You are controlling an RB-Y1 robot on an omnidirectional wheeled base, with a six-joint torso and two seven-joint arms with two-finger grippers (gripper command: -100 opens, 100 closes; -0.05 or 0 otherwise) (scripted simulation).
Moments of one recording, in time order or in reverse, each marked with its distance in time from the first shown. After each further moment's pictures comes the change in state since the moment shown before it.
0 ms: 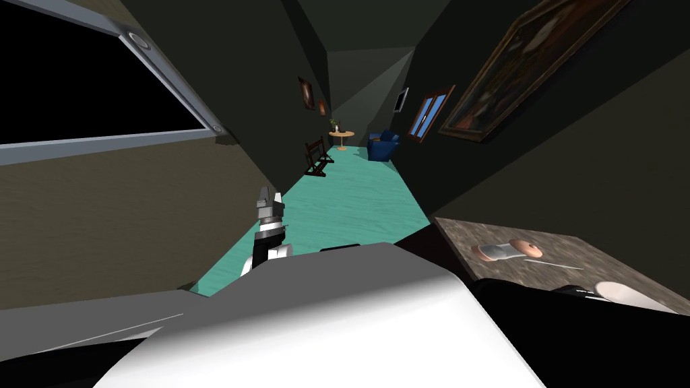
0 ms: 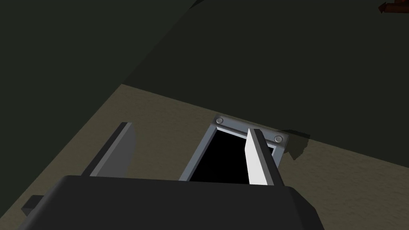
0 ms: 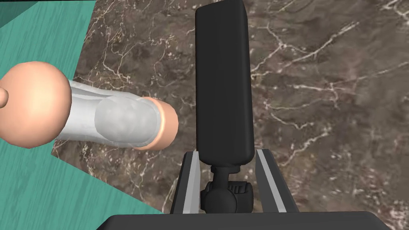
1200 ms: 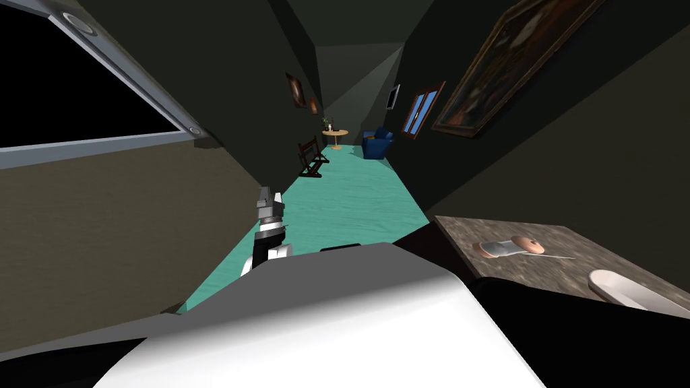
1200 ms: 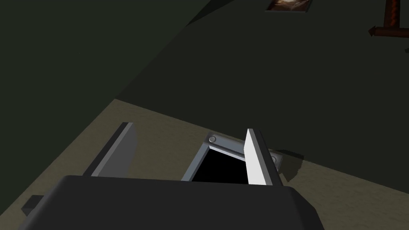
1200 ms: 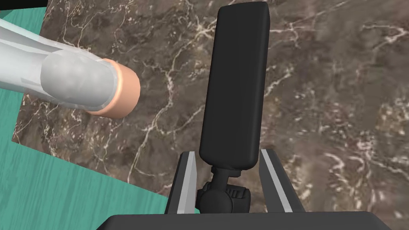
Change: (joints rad) left arm 0.000 0.000 0.000 0.000 0.000 0.000 0.000; right arm -0.029 0.061 0.032 -0.125 -0.190 -0.006 0.295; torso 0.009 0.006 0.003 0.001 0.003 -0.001
